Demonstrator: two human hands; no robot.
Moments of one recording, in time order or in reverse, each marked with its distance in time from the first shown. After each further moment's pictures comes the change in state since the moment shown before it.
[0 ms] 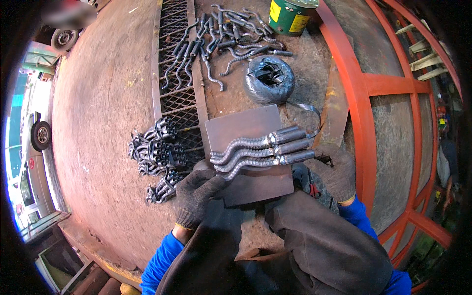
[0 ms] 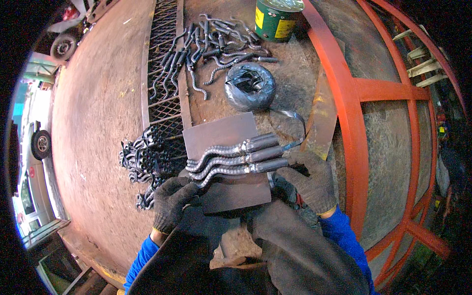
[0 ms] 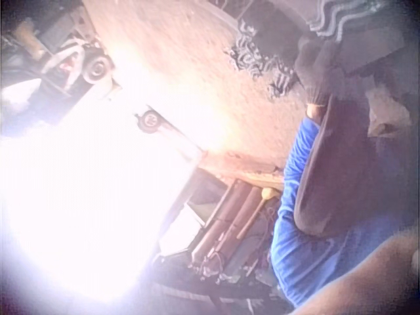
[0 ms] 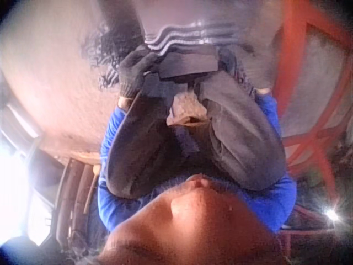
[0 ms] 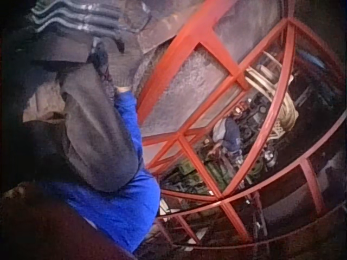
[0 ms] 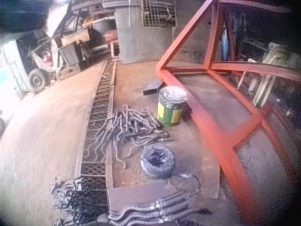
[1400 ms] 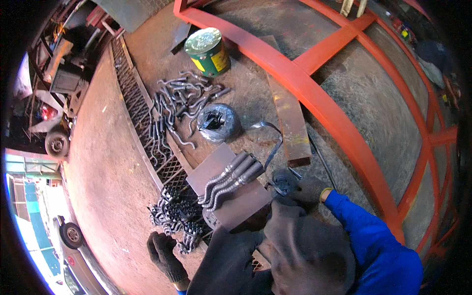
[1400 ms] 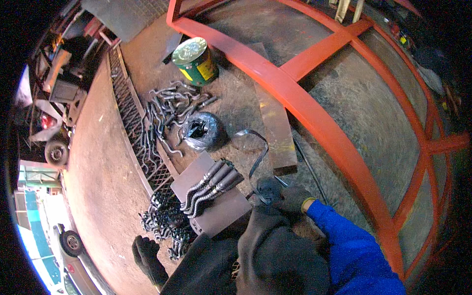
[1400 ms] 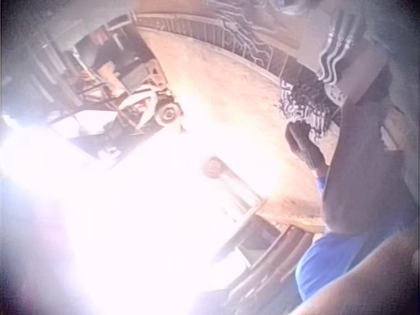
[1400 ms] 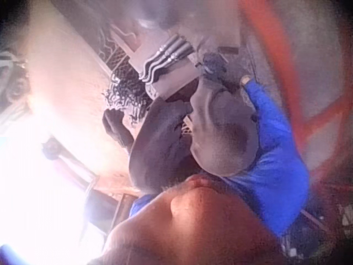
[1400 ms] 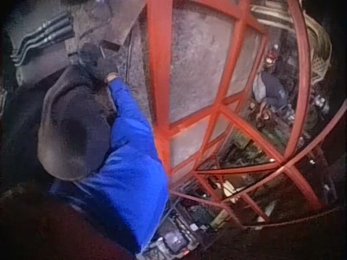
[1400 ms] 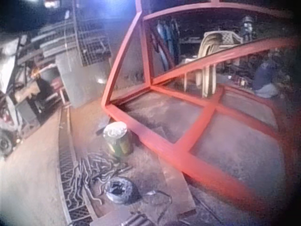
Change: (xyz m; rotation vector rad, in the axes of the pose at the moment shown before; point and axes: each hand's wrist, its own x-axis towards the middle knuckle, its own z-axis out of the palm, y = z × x) left_hand -0.052 0.028 -0.064 0.069 0.514 0.509; right_hand -0.070 0.119 0.015 -0.457 -0.561 0.331
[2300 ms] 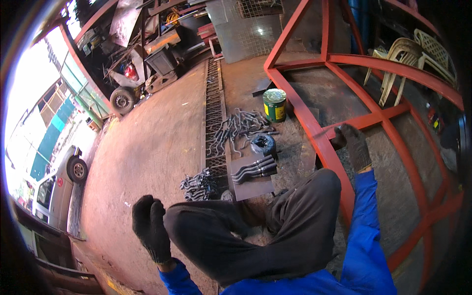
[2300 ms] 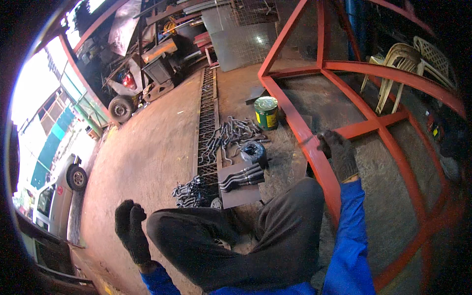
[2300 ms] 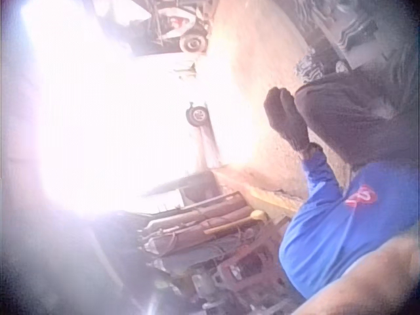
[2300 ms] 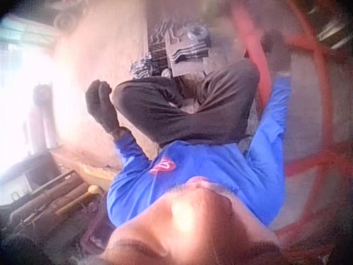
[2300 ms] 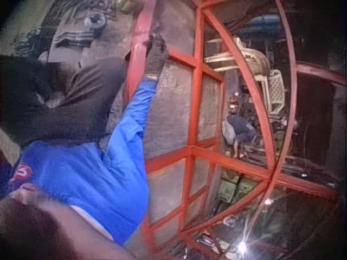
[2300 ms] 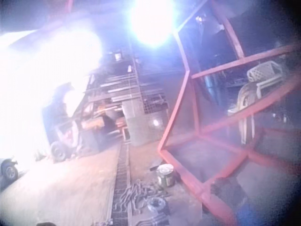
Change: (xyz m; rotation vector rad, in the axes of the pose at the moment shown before) left_hand -0.191 0.153 -0.126 -0.003 0.286 0.516; right_hand -0.187 -0.047 -0.215 1.022 0.828 -0.760
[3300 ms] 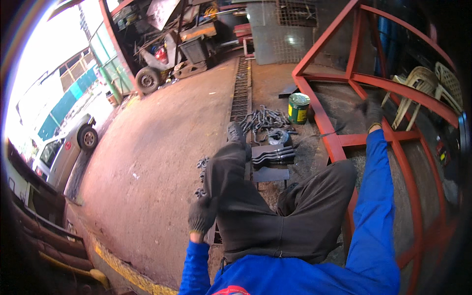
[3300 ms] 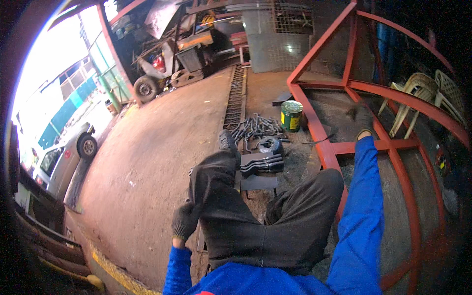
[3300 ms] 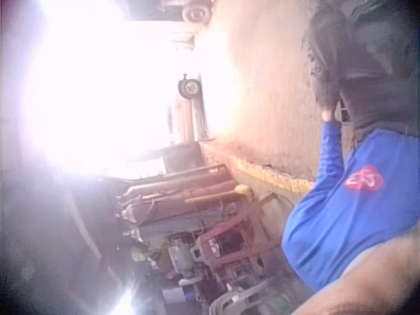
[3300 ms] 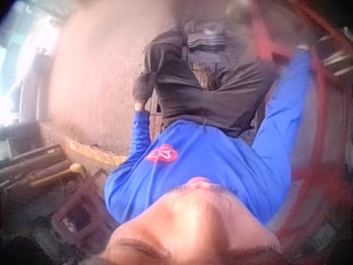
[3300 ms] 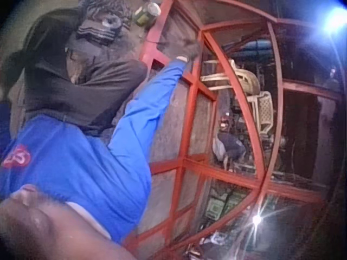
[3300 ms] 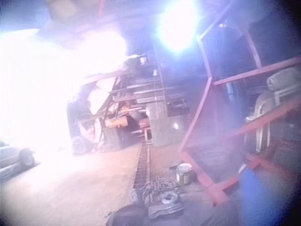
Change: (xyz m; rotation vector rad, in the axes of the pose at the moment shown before) left_hand -0.079 -0.130 -0.012 0.533 -0.476 -0.060; right_hand 0.234 0.030 -0.086 0.382 0.478 -0.039
